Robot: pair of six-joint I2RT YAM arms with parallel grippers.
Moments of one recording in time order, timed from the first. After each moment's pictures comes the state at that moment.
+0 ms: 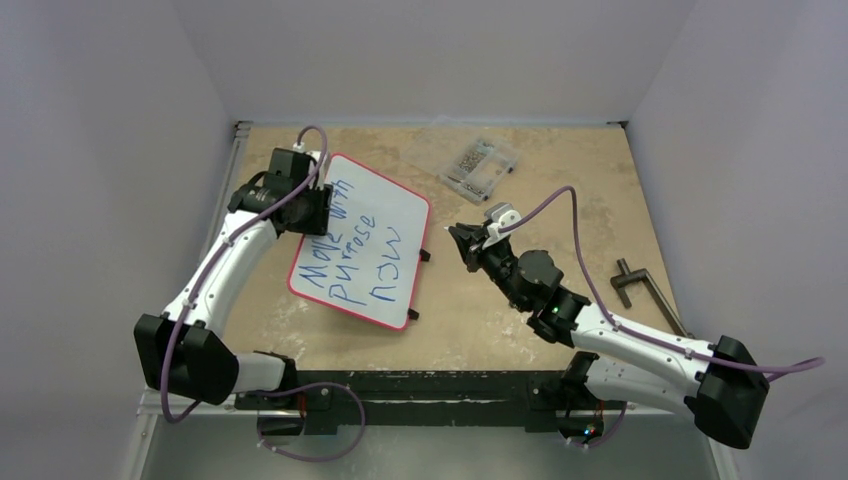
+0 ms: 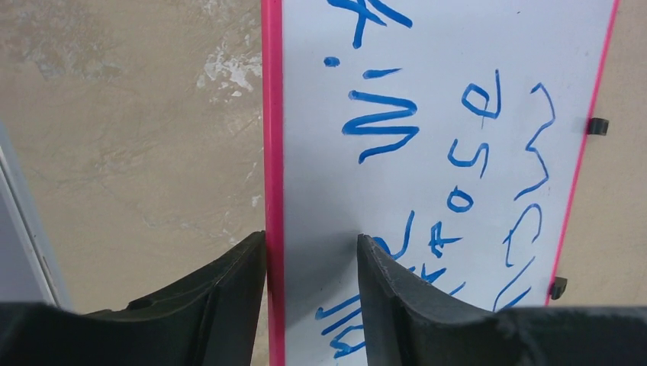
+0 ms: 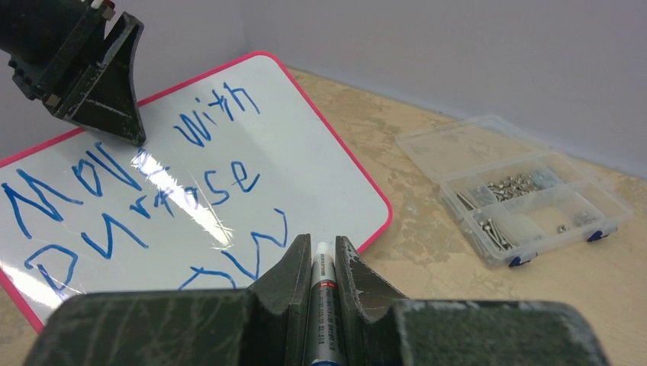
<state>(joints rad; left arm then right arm) -0.23 1.33 1.23 -0.85 -0.06 -0.07 0.92 0.97 0.53 0.50 0.32 0.03</state>
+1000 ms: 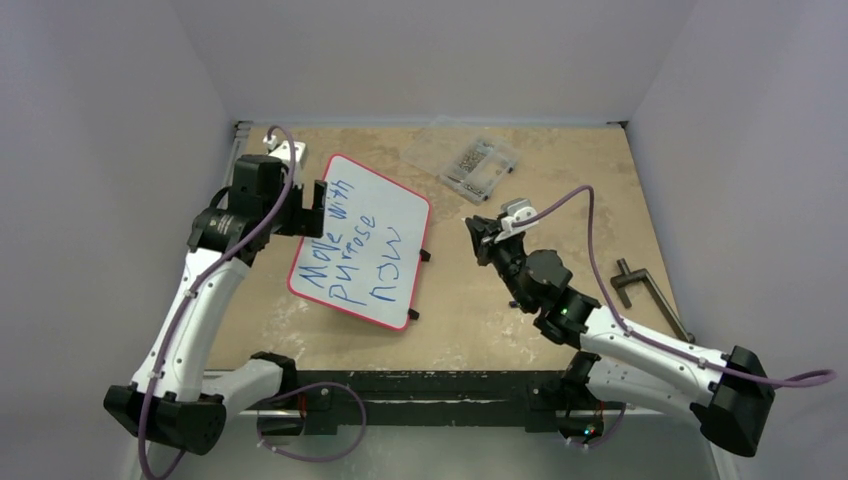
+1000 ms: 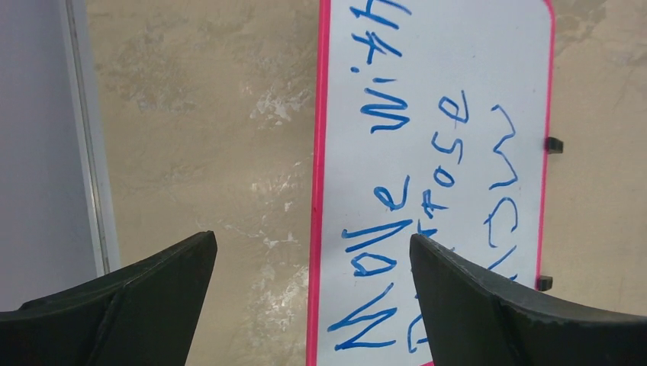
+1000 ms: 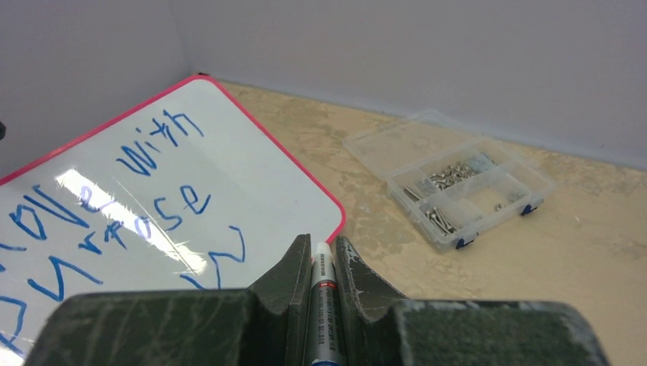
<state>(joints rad) -0.23 1.11 1.26 -0.92 -0.13 -0.04 0.92 0.91 0.54 0.44 0.46 0.04</state>
